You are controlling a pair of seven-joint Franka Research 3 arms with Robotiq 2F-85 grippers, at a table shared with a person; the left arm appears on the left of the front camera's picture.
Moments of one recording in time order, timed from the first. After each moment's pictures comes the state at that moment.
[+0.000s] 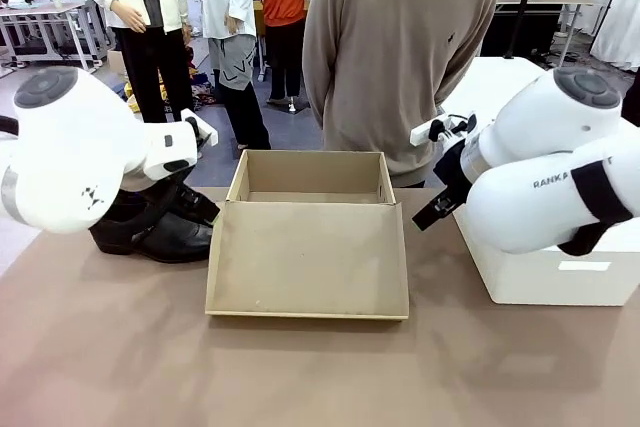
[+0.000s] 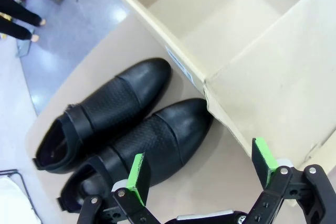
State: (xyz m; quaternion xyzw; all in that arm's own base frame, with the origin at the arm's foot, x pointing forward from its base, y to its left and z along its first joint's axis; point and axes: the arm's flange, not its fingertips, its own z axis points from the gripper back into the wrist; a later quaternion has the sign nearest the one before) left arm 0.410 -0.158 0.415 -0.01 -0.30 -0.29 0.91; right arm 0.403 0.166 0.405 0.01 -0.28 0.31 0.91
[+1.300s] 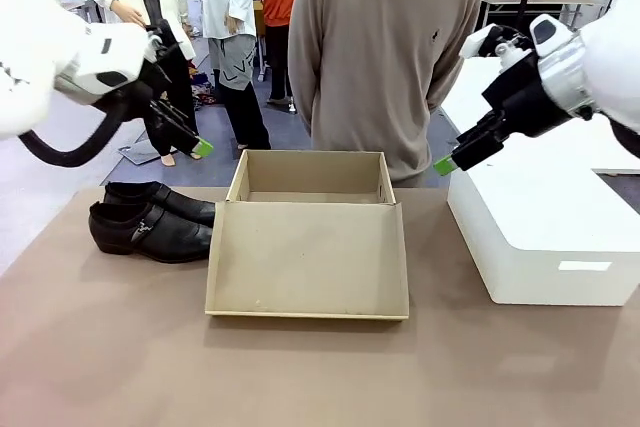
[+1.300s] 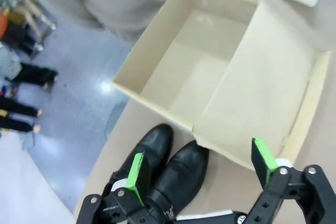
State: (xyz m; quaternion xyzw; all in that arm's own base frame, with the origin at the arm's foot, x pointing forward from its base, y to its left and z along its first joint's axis) left arm 0.395 -0.138 0.538 -0.09 -0.37 -0.47 0.80; right arm 0.368 0.124 0.520 0.15 -0.32 0.42 0.83
